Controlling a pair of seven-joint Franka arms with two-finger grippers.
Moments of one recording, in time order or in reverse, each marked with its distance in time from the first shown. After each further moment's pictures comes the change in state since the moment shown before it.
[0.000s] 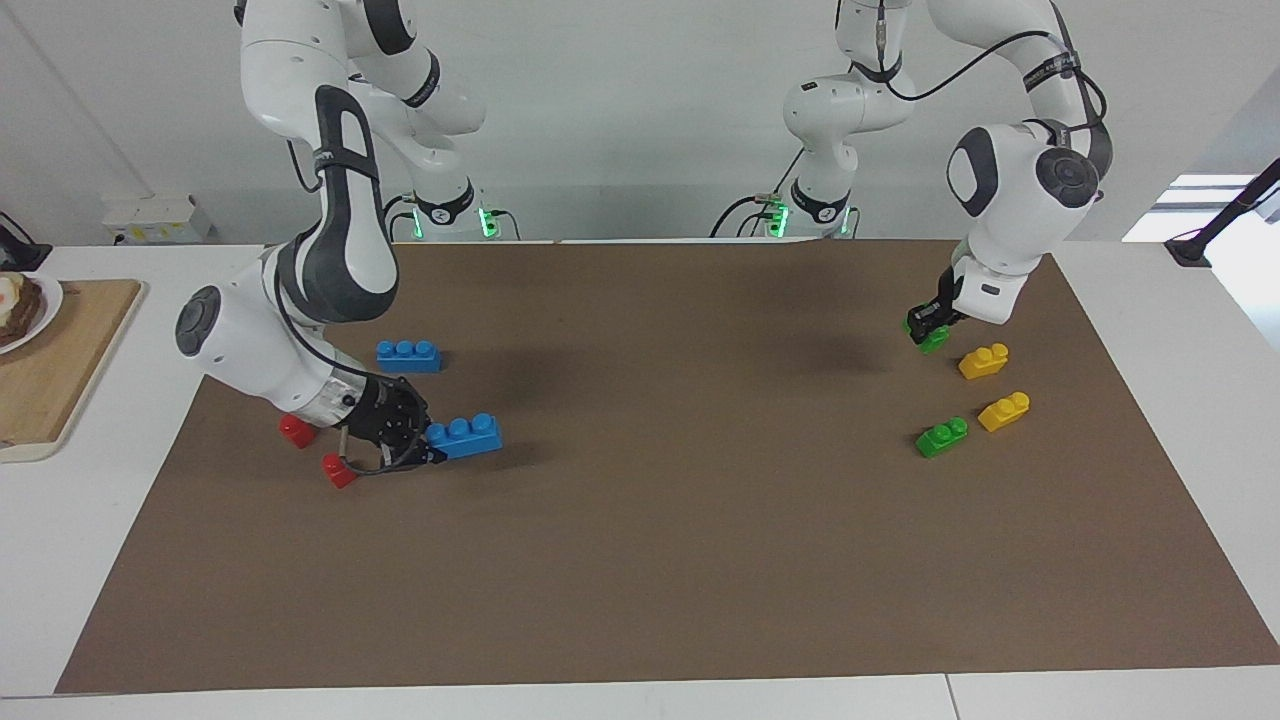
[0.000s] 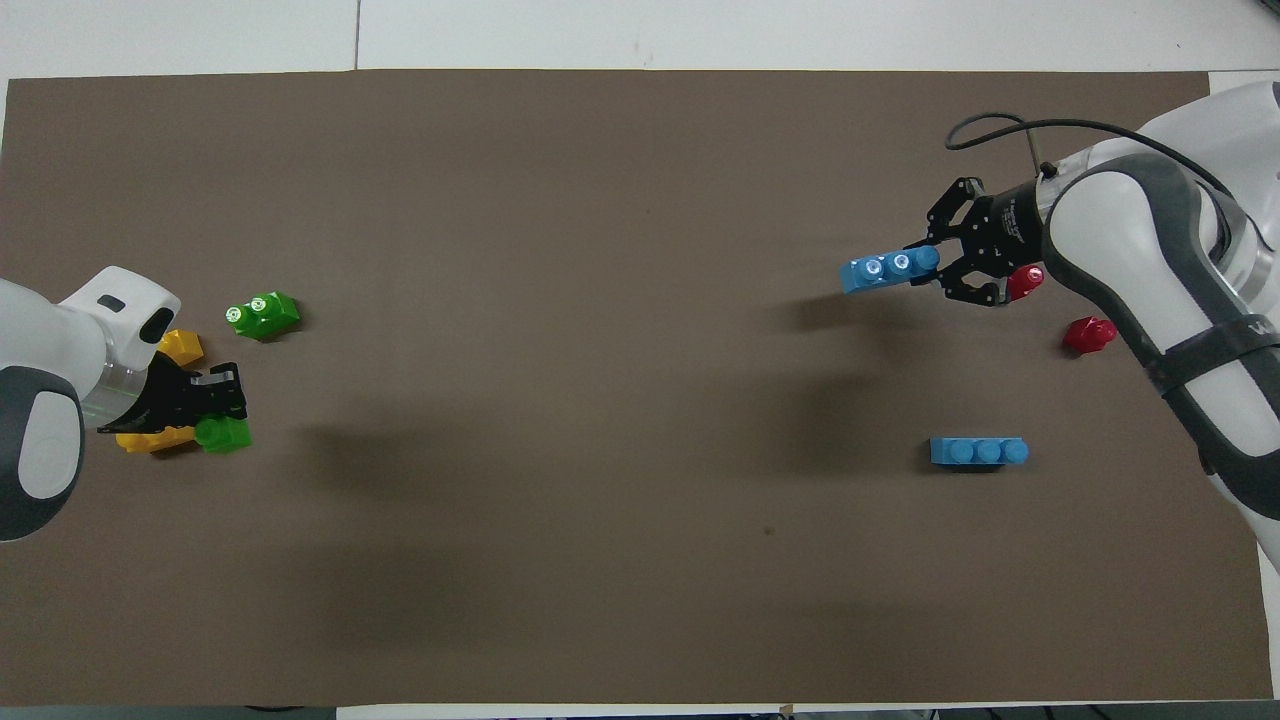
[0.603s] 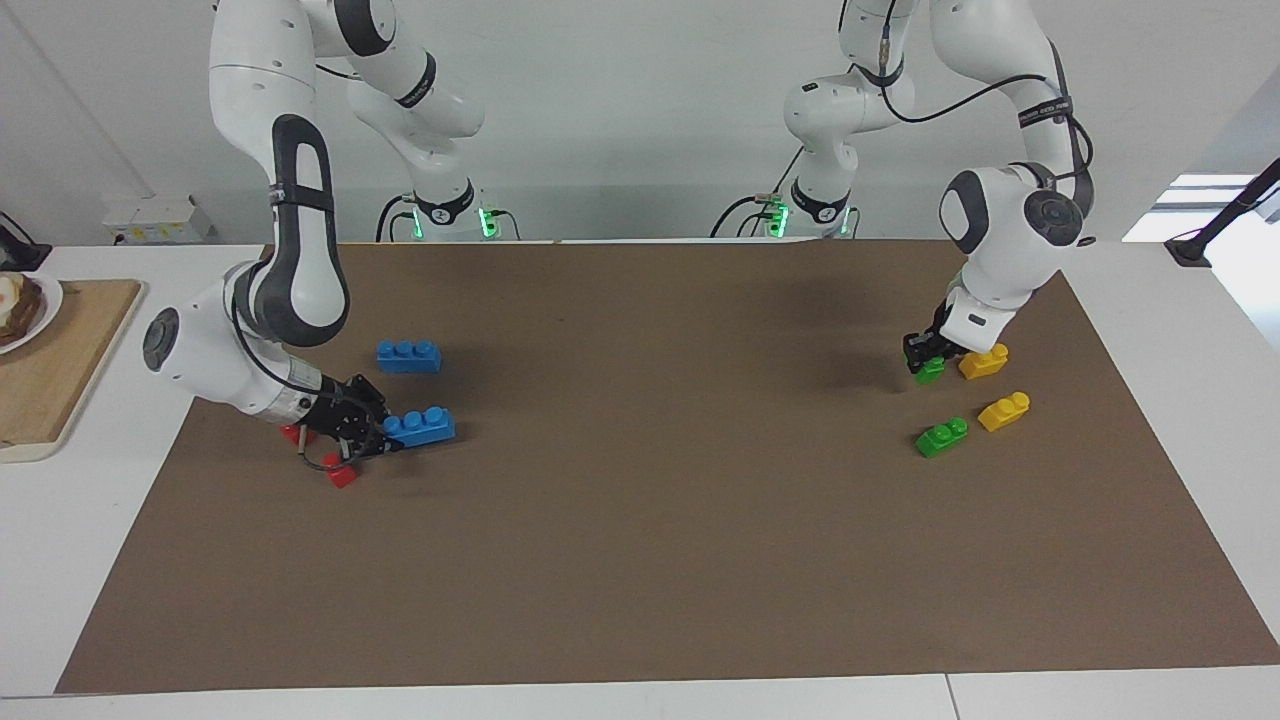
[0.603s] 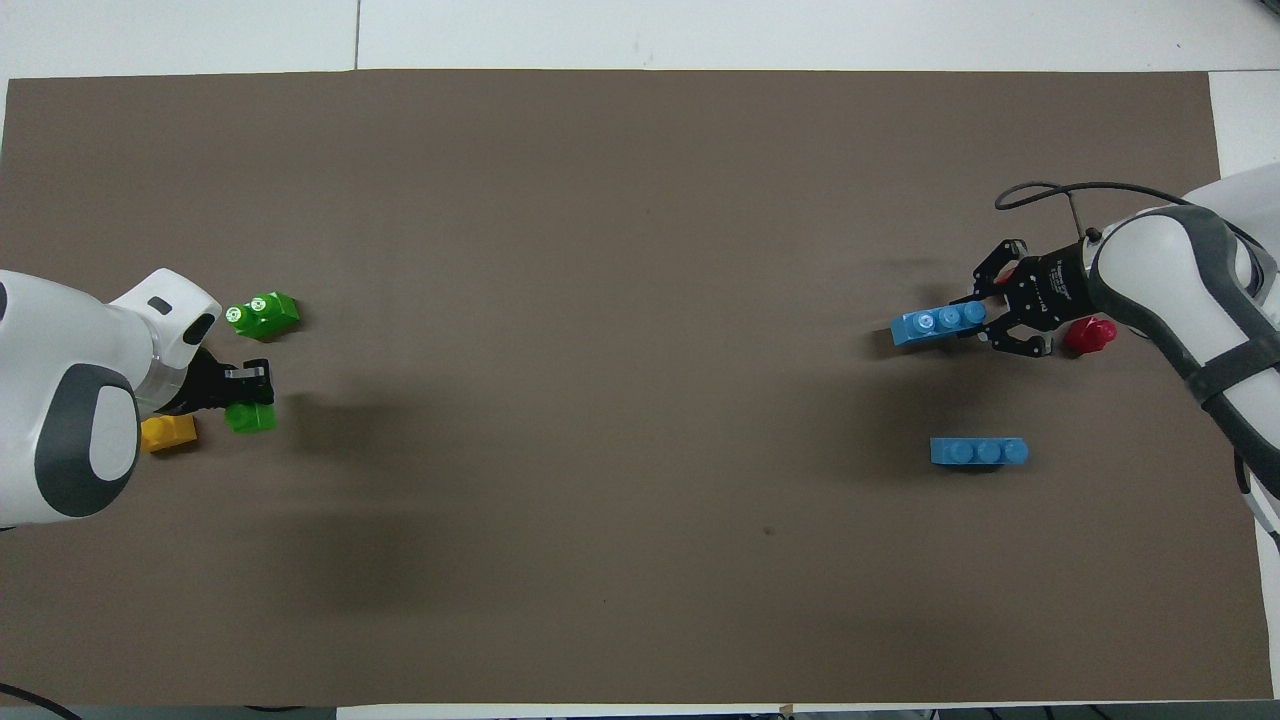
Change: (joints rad) left arm 0.005 0.105 -0.014 -0.065 0.000 0.205 0.079; right arm -0.110 -0.009 -0.001 -0.157 -0.001 0.037 -0.112
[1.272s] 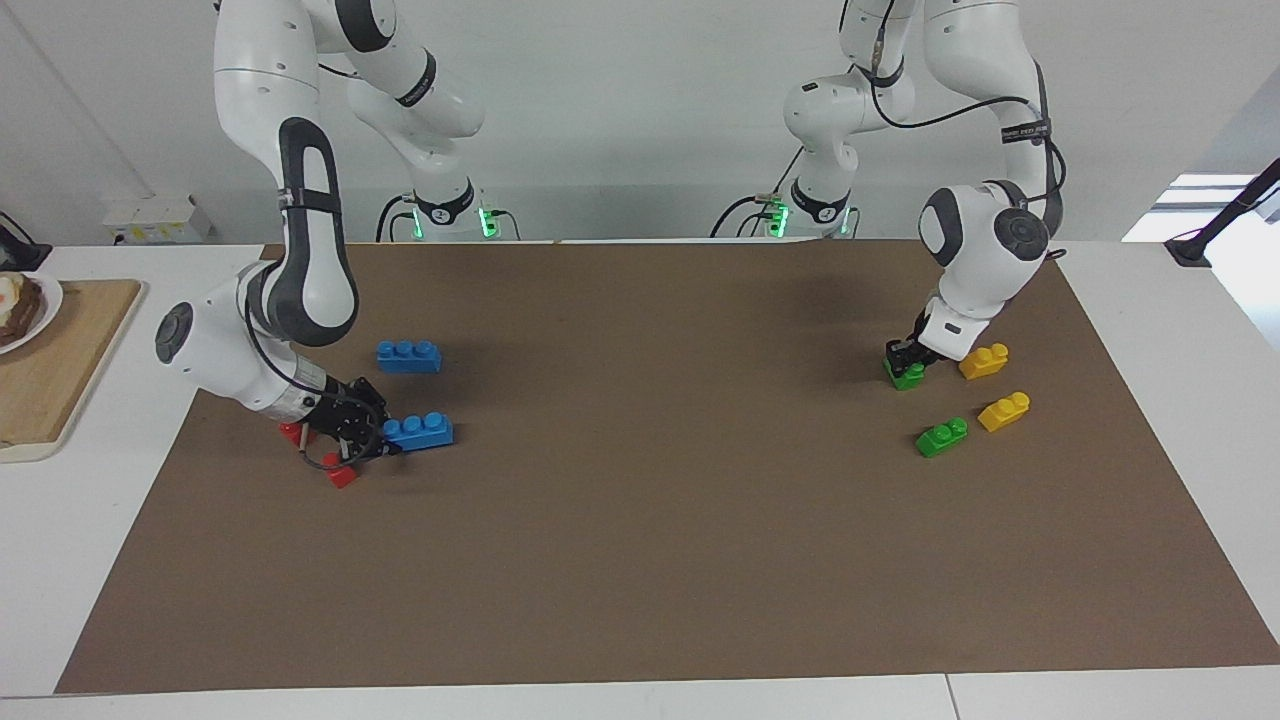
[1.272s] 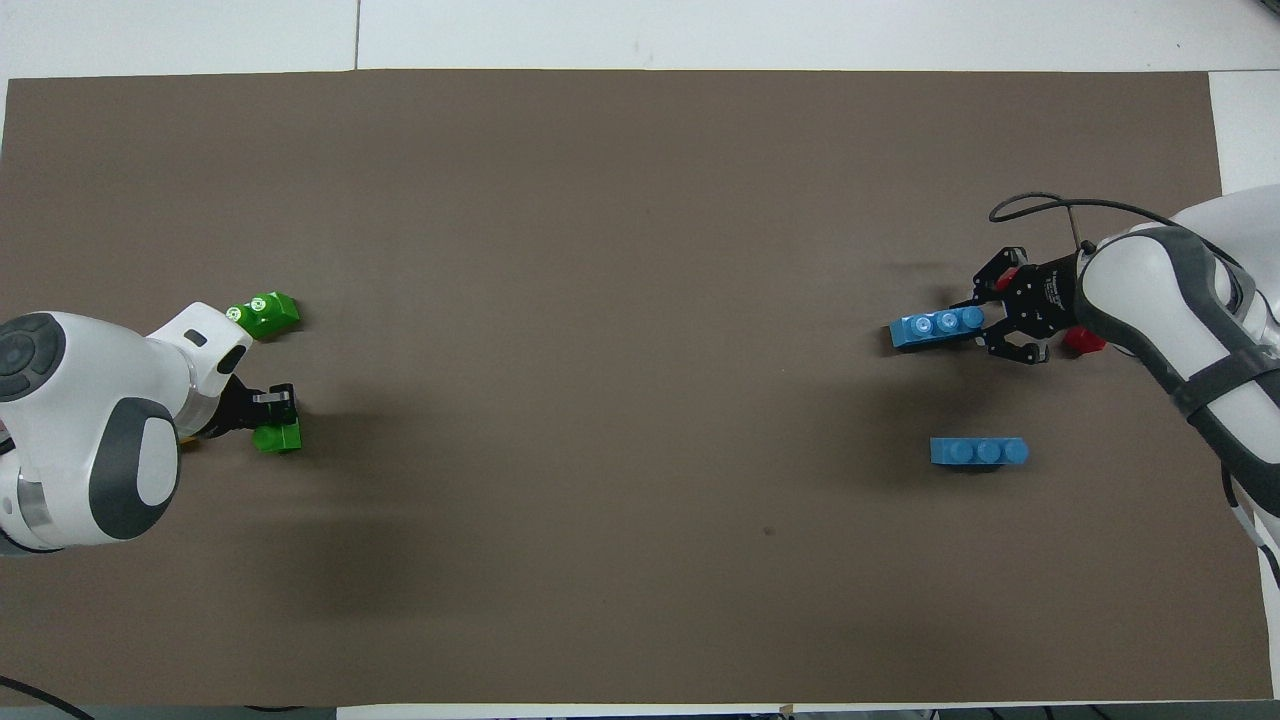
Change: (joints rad) left arm -0.005 0.004 -0.001 -0.098 0.000 0.101 0.000; right arm 0.005 -0.015 0.004 -0.060 0.000 0.090 0.000
